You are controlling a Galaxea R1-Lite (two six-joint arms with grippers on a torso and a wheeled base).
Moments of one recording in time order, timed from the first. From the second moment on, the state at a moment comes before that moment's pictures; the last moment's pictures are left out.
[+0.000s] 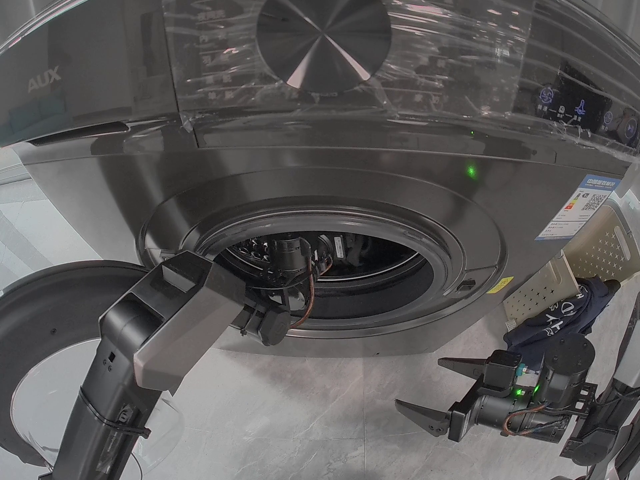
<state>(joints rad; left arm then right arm) -0.56 2.62 -1.69 -1.03 0.23 -0.12 0.72 1.87 -0.04 -1.54 0.05 0.12</state>
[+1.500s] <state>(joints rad) -0.61 2.47 -1.37 -1.00 0.16 -0.10 0.71 1.87 -0.04 -1.54 0.05 0.12</state>
